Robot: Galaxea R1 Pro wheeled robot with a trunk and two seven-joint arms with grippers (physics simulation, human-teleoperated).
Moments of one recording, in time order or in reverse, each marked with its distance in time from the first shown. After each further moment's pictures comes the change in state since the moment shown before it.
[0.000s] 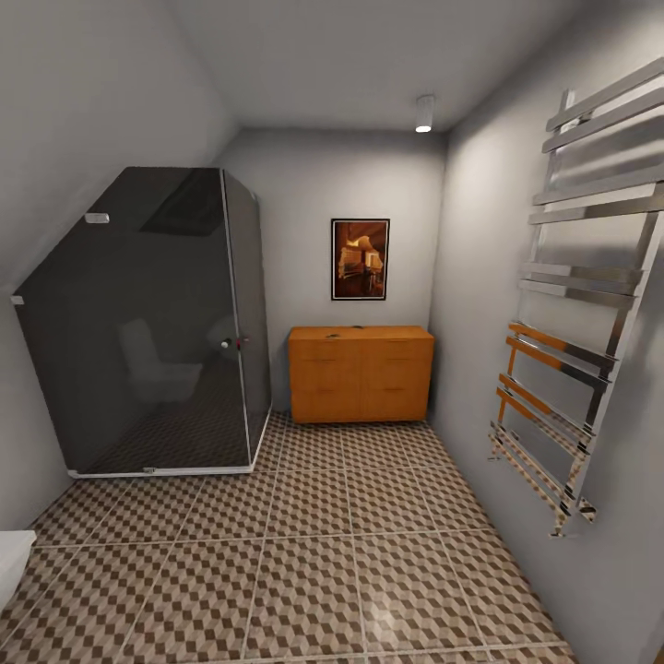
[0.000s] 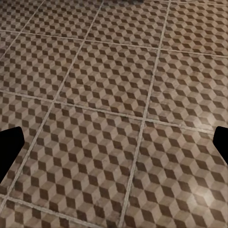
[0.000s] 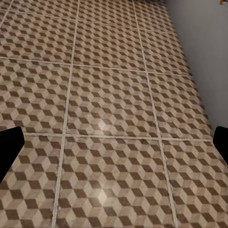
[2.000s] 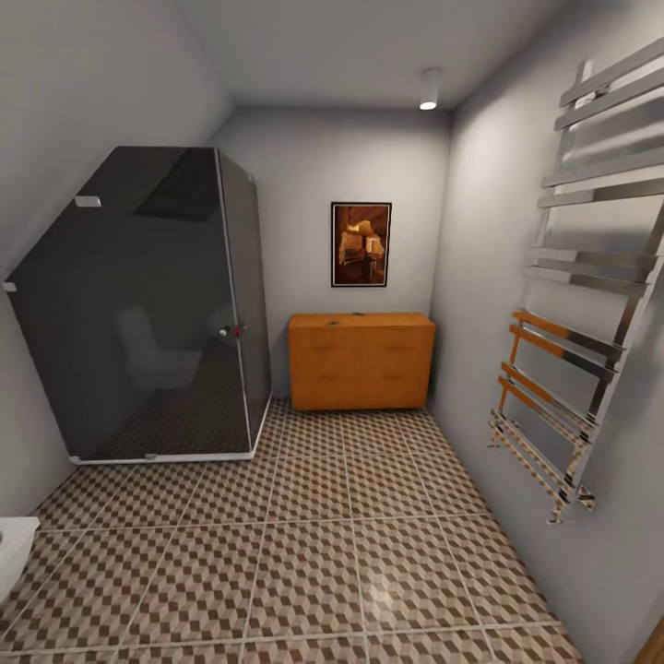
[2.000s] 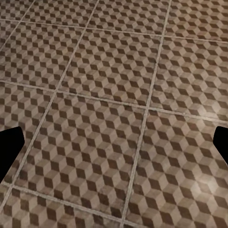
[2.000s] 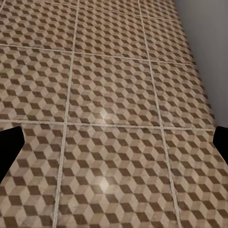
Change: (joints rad) left arm 0.000 0.003 0.002 0.000 0.000 0.000 -0.001; right arm 0.000 0.002 0.000 0.000 -0.002 -0.001 0.001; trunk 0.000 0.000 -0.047
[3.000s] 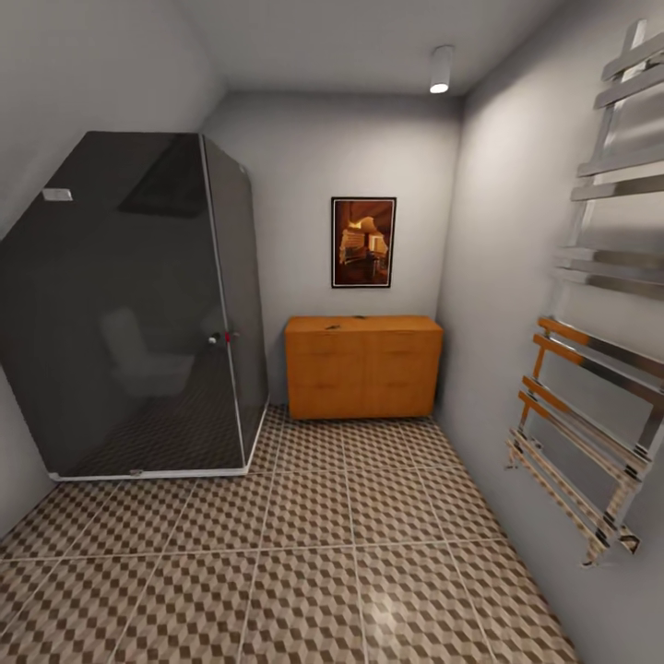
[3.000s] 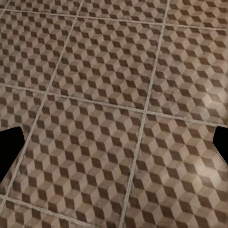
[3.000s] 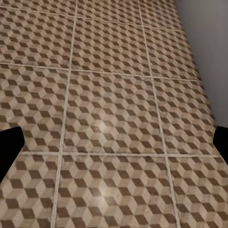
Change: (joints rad) left arm 0.000 0.008 -0.004 -0.002 0.001 0.121 0.004; right arm 0.000 0.000 0.000 0.000 -0.001 0.000 -0.002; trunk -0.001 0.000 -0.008
